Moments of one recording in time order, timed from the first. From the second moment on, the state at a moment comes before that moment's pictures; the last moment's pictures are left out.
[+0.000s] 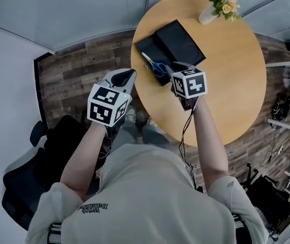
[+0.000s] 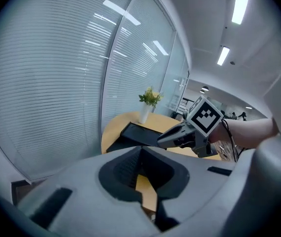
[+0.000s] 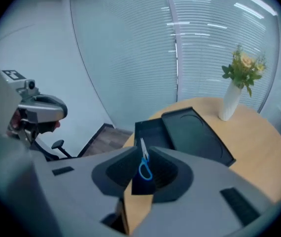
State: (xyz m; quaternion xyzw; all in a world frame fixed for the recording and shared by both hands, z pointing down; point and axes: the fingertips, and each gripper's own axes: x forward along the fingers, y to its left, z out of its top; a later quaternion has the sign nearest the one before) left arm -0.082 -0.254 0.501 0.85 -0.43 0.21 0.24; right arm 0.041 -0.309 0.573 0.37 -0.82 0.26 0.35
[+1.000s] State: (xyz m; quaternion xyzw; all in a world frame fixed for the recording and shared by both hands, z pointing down) left arm -0.065 -0.237 0.274 0.89 -0.46 0.09 0.00; right arm 0.067 -0.252 0.279 0.44 -0.89 0.03 0.09
